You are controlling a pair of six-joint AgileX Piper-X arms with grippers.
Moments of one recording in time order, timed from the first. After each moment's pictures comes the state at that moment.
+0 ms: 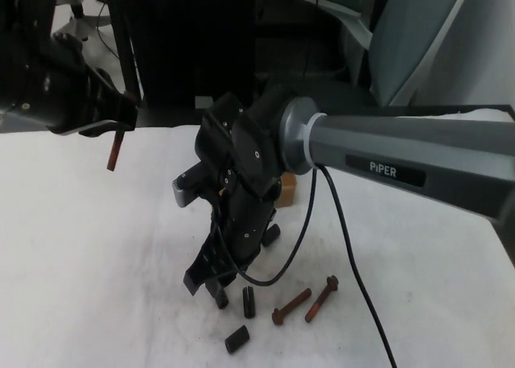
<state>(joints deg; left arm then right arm) -7.4 71.1 -63.7 46.3 22.9 10.7 44.8 118.8 -91.2 51.6 -10.4 0.0</state>
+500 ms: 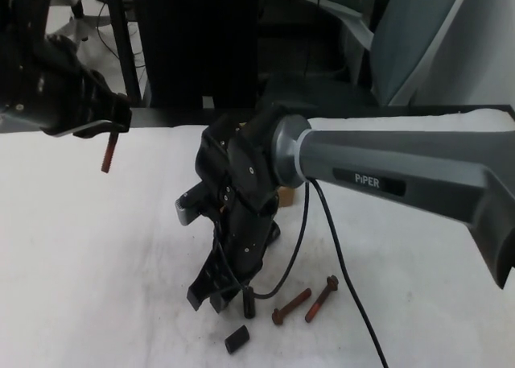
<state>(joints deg) -6.3 71.1 -63.7 47.1 22.9 10.7 45.1 121.5 -91.3 52.7 -10.3 0.0</state>
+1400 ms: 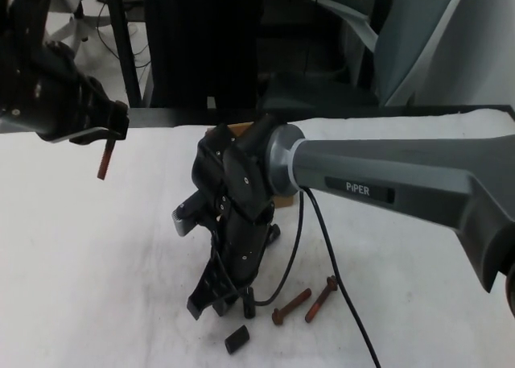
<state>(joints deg) -5.7 71.1 -63.7 48.9 22.9 12.3 45.6 123.0 -91.4 51.8 -8.8 -2.0</state>
